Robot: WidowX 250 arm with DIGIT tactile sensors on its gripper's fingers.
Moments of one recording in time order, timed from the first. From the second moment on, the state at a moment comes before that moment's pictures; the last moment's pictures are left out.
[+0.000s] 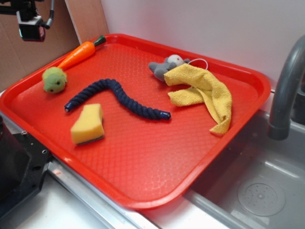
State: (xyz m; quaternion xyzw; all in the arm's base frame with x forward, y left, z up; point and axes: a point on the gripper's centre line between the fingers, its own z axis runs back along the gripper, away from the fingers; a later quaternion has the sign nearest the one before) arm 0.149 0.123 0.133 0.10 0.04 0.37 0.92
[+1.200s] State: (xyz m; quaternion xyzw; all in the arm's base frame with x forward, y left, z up) arm 0.176 0.131 0.050 0.07 0.00 0.49 0.87
